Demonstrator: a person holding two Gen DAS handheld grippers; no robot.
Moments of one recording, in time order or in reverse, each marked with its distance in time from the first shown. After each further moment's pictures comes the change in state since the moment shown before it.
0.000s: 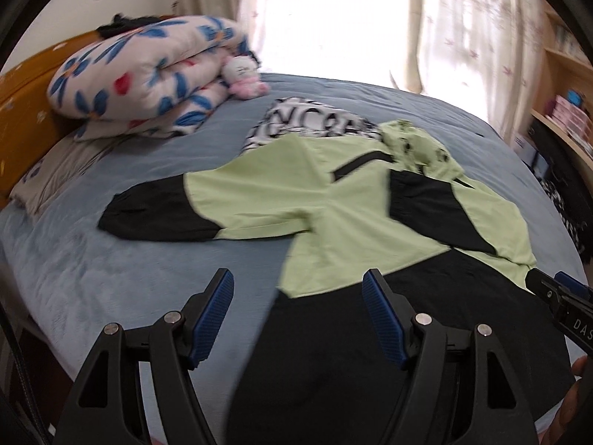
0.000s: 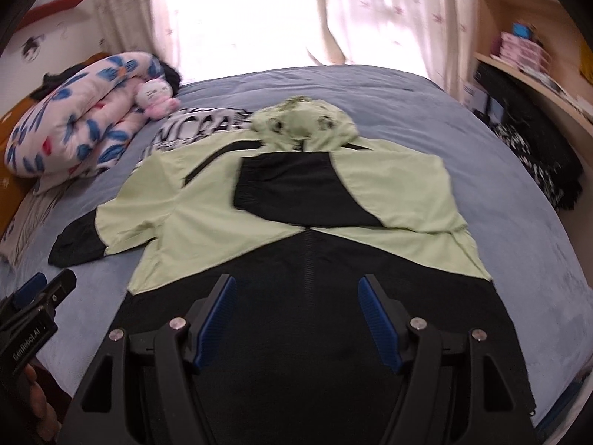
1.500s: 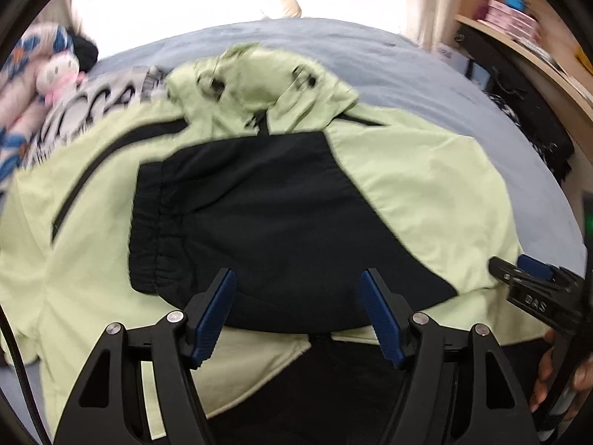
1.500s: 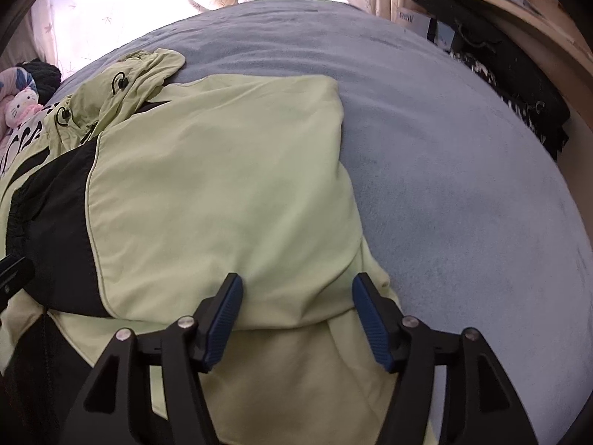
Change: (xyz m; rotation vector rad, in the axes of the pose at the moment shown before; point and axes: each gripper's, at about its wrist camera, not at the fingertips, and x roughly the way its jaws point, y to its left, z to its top) left arm 0.229 -0.280 0.048 0.326 0.187 -0.279; right arm 0.219 -0.251 0.037 0.233 0.237 -0.193
